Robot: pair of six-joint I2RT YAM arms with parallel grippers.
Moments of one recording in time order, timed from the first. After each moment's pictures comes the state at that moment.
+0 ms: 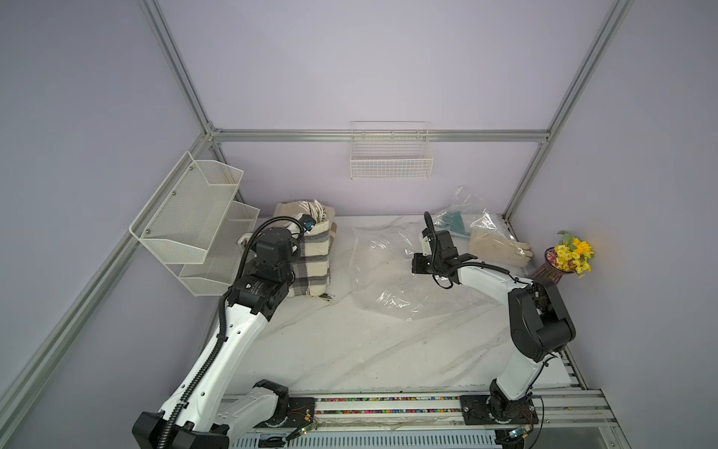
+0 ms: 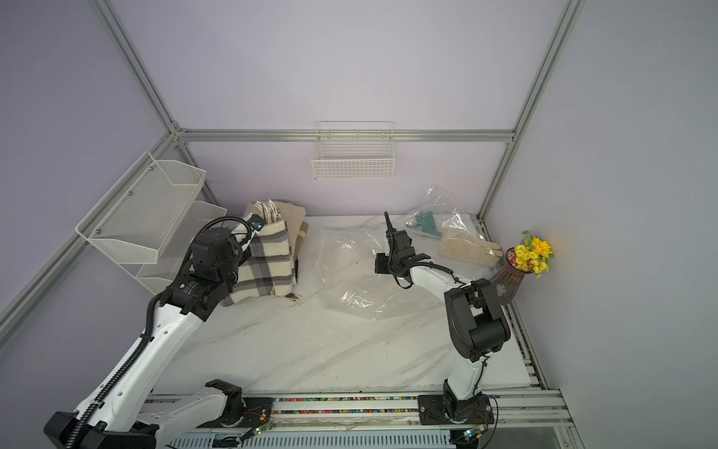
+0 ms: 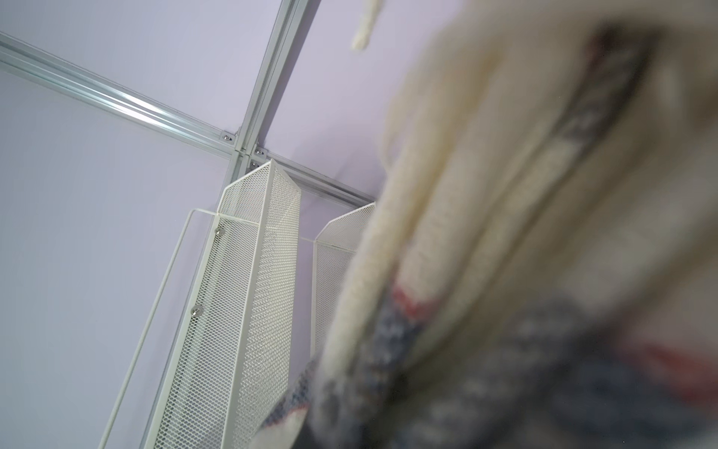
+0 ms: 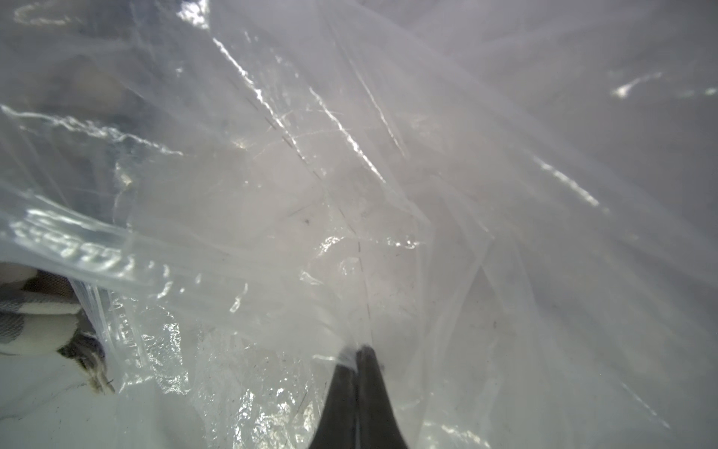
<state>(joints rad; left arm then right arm) -0.29 1.09 1.17 -0.38 -0.66 0.88 0.35 1.78 1.18 -0.20 -0.13 0.36</state>
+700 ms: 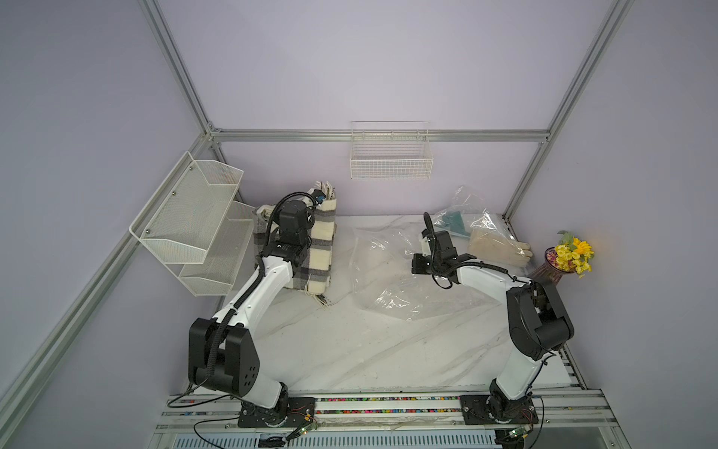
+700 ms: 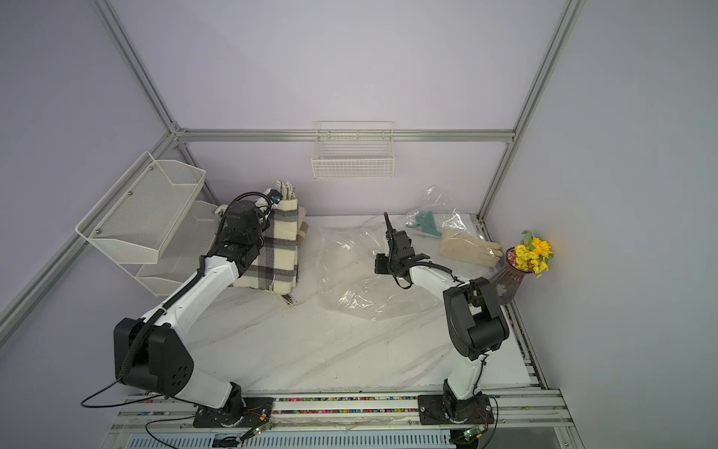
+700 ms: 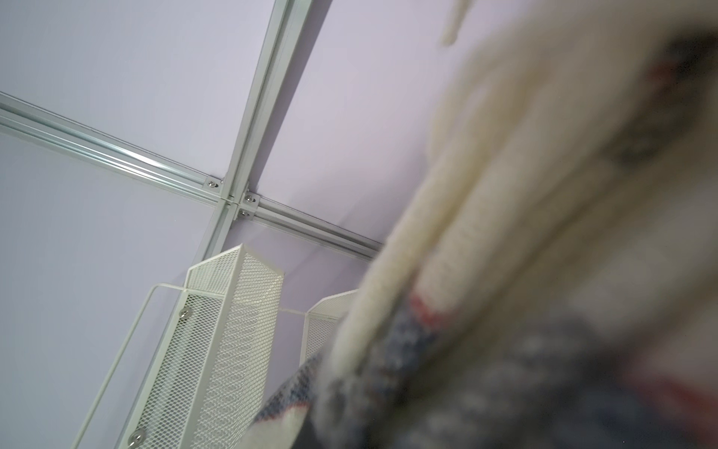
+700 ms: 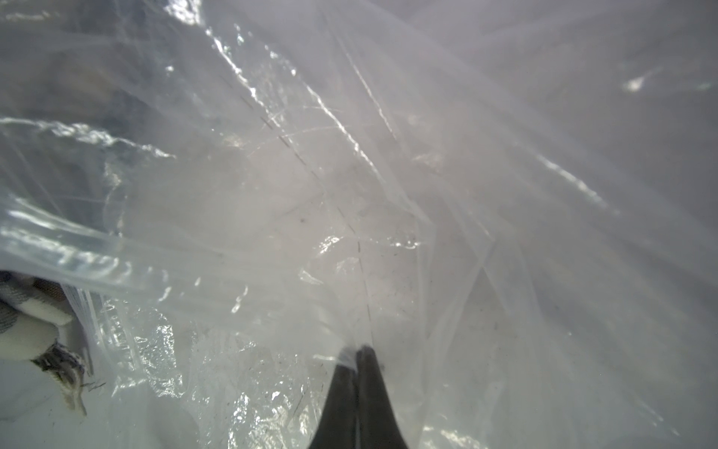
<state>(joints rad) -0.20 1.56 1.33 0.03 -0.63 0.92 0.35 1.78 1.18 -0.20 -0.13 0.36</state>
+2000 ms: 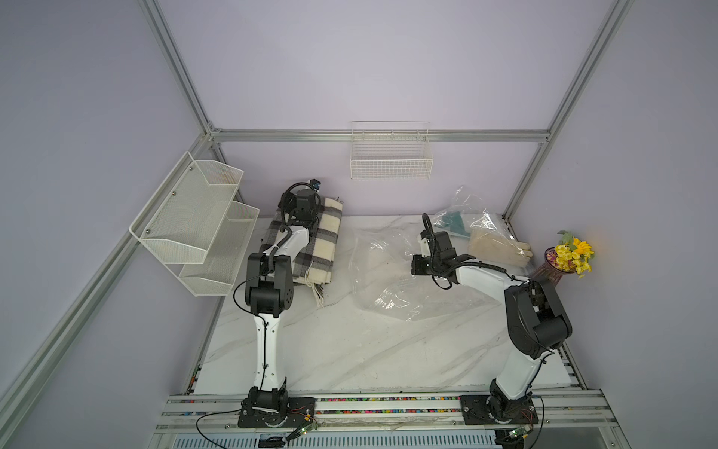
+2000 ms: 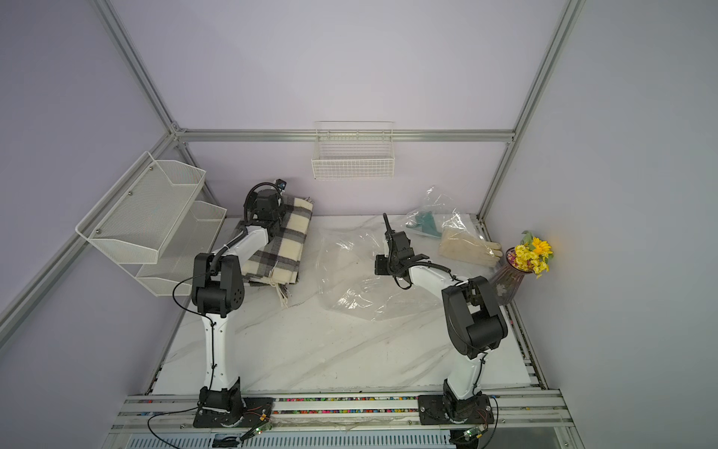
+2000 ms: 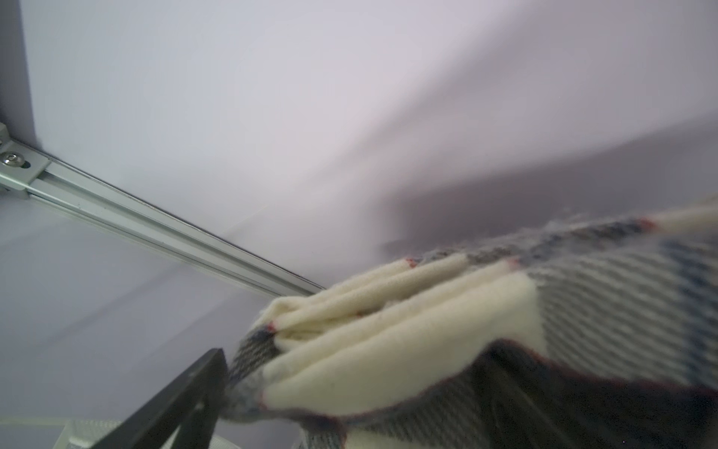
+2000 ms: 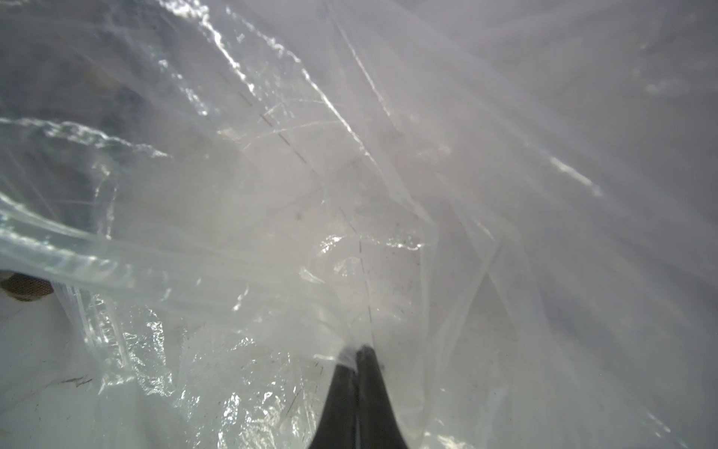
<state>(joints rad) -0.10 2.28 1.89 0.09 -0.58 0.59 0.35 1.80 1.18 -0.20 -0.13 0.33</state>
